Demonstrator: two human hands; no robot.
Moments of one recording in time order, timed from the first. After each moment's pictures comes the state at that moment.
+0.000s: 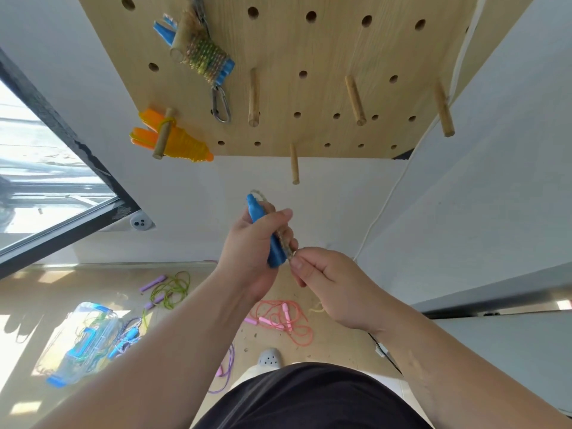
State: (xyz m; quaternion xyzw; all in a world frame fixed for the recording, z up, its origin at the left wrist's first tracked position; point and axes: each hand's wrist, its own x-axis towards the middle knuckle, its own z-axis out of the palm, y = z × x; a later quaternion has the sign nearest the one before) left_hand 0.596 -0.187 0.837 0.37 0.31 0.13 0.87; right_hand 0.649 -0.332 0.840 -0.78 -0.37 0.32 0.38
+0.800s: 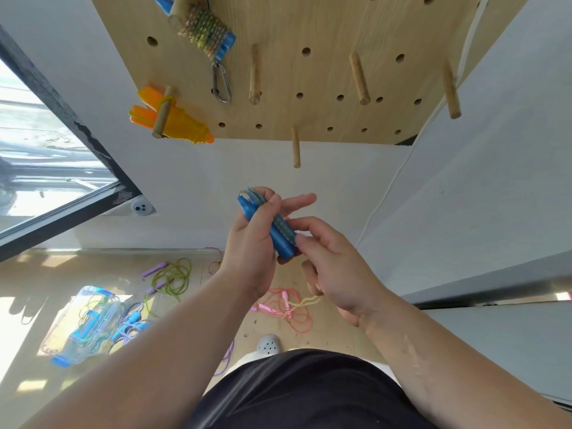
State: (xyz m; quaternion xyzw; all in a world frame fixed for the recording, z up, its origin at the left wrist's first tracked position) left_hand 0.576 -0.206 0.834 0.46 0.26 0.14 0.83; right_hand 0.634 -0.326 0.837 -0.70 -0.16 0.40 0.57
